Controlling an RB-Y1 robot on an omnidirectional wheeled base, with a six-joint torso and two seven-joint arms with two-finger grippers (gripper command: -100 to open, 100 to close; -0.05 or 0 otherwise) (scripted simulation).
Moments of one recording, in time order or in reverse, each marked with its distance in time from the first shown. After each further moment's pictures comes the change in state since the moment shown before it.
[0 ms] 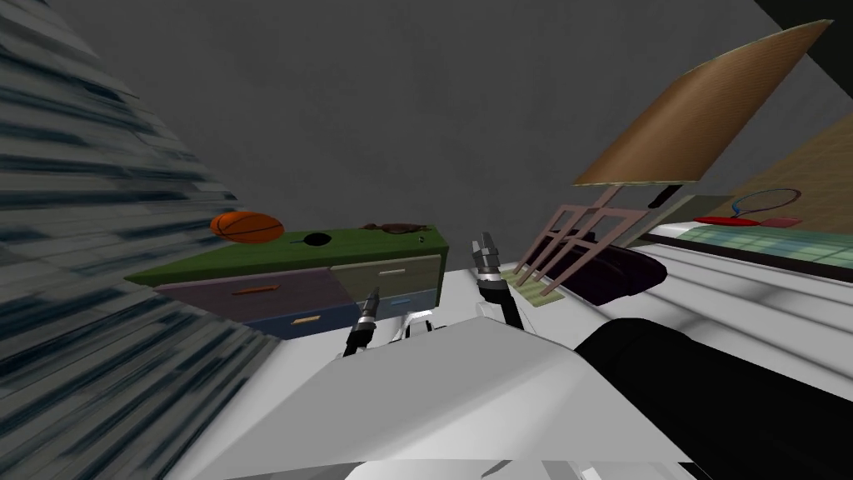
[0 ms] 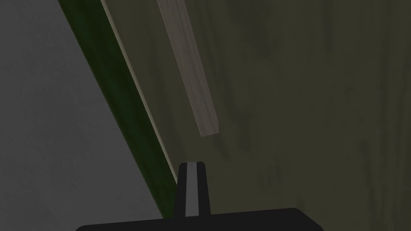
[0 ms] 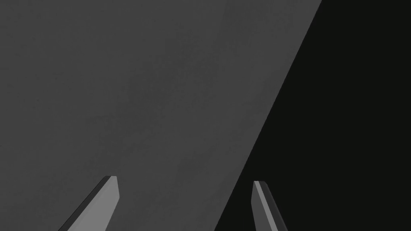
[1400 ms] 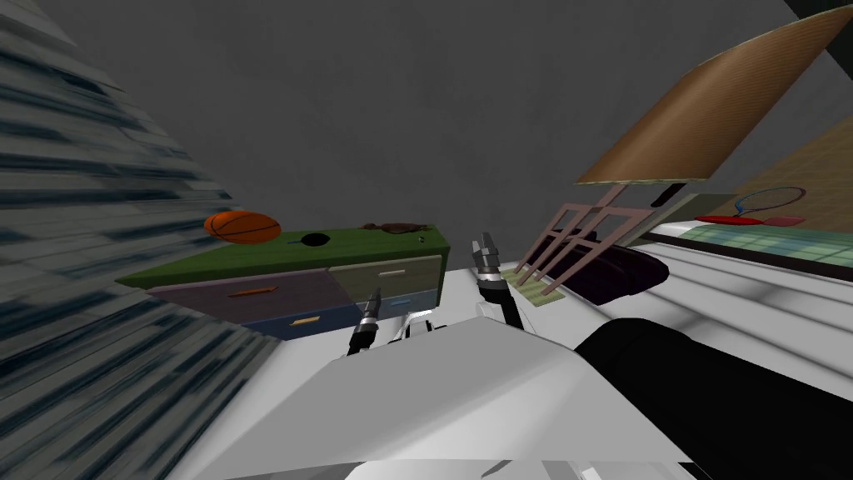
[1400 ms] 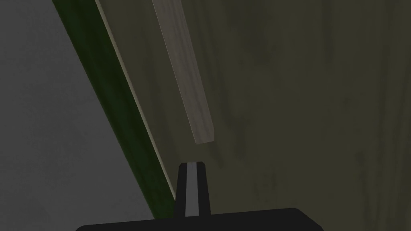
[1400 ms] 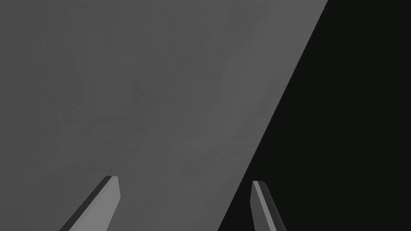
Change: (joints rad) left arm 0.001 -0.032 -0.001 0.033 0.000 -0.045 -0.001; right arm 0.000 0.000 0.000 0.000 0.000 0.000 0.000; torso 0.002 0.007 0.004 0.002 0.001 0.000
